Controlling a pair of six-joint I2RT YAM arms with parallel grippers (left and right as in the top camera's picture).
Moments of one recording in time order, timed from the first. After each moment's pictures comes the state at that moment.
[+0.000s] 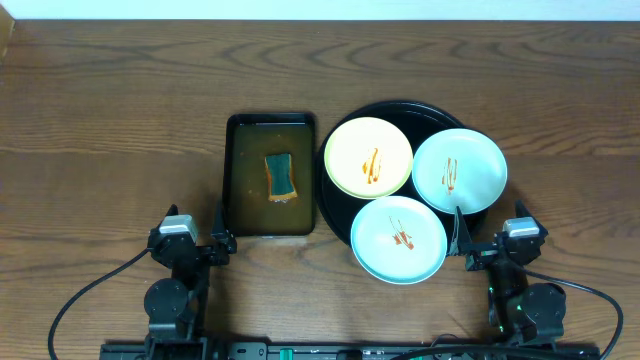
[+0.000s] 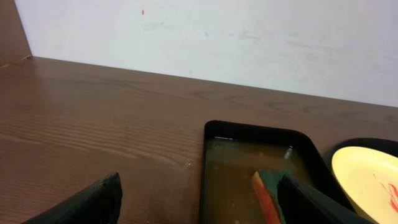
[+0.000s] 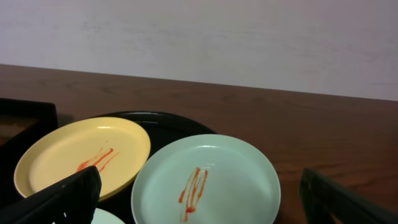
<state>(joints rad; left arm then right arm) -0.01 0.01 0.02 -0.12 -0.03 -0.14 0.11 0.01 0.01 -0.07 -0.02 -0.01</state>
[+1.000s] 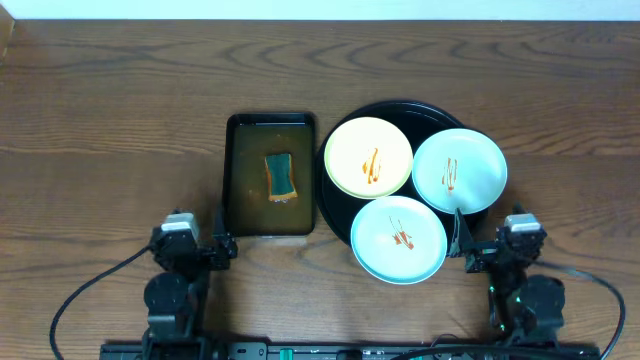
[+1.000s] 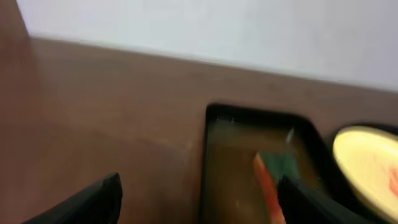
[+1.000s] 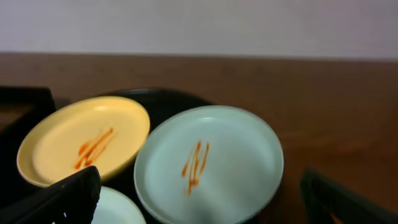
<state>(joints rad) -0.01 0.04 0.07 -0.23 -0.03 -0.15 0.11 0.09 0.06 -0.17 0.00 0.07</state>
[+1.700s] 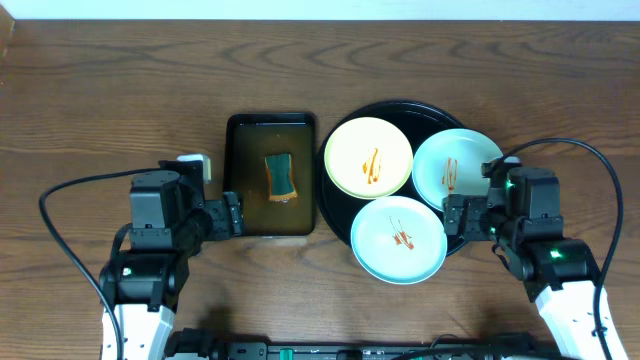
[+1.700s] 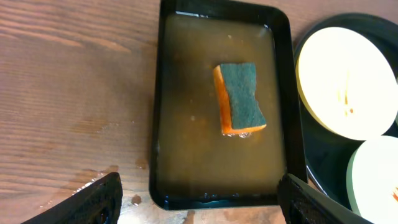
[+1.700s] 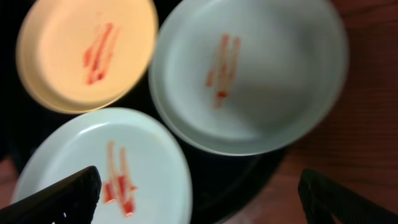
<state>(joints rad) -0.01 0.88 0.75 -0.73 0.18 -0.15 0.11 0.98 0.69 -0.65 -0.11 0.17</state>
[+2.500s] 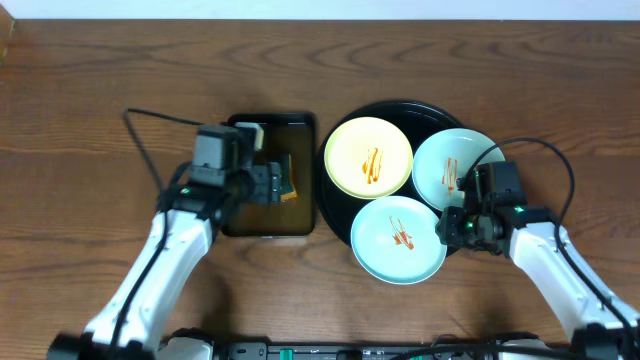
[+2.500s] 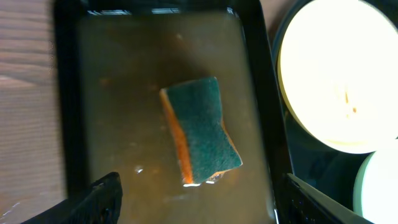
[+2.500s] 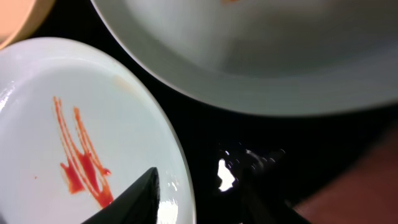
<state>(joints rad) -0.20 1.34 0.83 -0.45 0.17 -0.15 0.11 1.37 0.66 -0.62 -0.22 0.27</state>
